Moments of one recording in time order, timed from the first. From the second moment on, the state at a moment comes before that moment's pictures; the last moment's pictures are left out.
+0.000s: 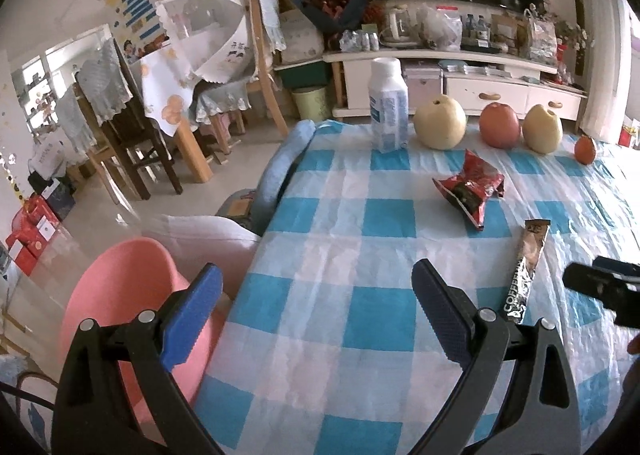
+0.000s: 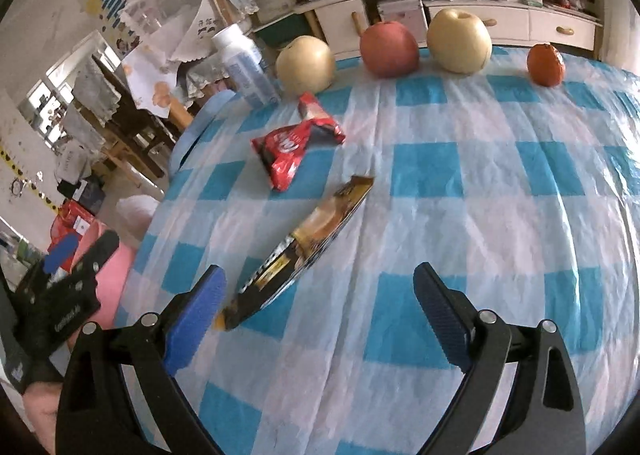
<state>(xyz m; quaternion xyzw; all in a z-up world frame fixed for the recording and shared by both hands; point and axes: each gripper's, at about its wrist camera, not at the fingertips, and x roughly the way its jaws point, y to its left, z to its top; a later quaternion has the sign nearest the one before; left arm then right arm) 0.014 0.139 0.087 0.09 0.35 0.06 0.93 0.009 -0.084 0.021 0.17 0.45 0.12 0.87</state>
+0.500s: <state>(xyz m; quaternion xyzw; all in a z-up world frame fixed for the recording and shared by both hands) 0.020 0.123 0.079 0.09 0.35 0.05 0.93 0.042 -0.058 0.002 0.12 0.46 0.13 0.87</state>
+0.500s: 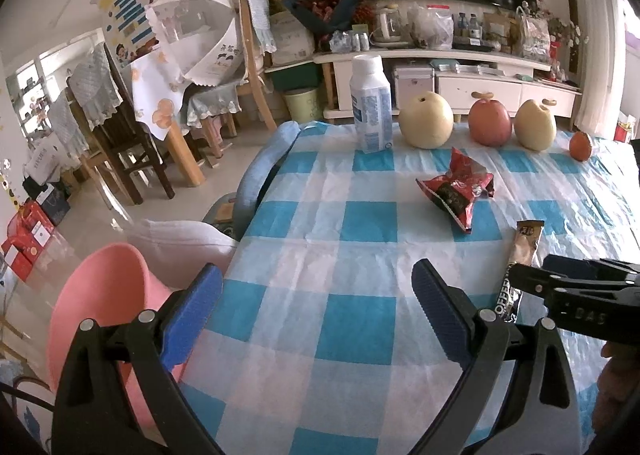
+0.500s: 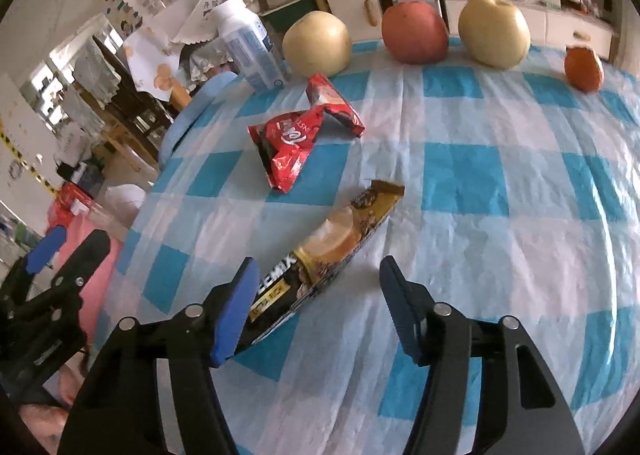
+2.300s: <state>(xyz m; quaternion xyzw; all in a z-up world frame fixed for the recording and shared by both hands) 0.112 0.020 0.045 0.13 0.37 -0.14 0.91 0.024 -0.147 0.003 0.07 0.48 0.10 0.87</state>
